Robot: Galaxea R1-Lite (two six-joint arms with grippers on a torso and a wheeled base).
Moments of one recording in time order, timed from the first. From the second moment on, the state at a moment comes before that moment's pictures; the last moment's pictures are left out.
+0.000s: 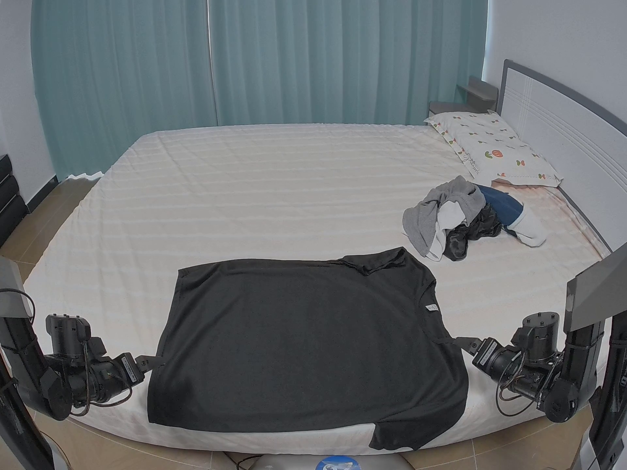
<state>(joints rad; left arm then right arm) 0.13 1.98 -0.10 -1.11 -0.25 -0.51 0.27 2.22 -0.12 -1.55 -0.06 0.84</state>
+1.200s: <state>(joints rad) 0.05 2.10 -0.17 -1.14 -0.30 -0.76 0.32 2.22 -0.87 -0.91 -0.07 0.82</state>
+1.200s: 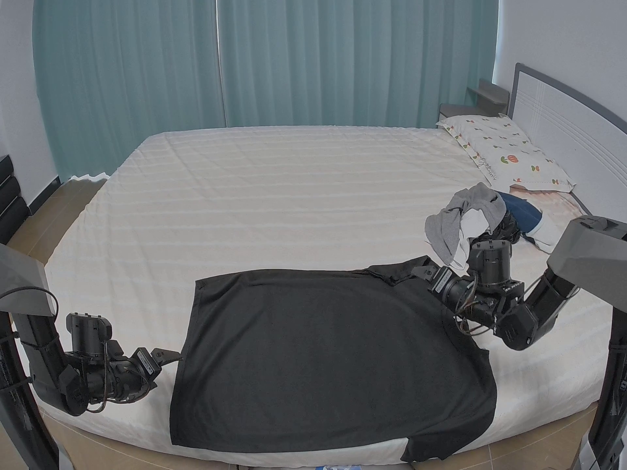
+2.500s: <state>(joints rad) 0.03 2.12 -0.17 -1.16 -0.30 -0.77 0.23 2.73 -1.84 -0.45 -0.08 0.81</state>
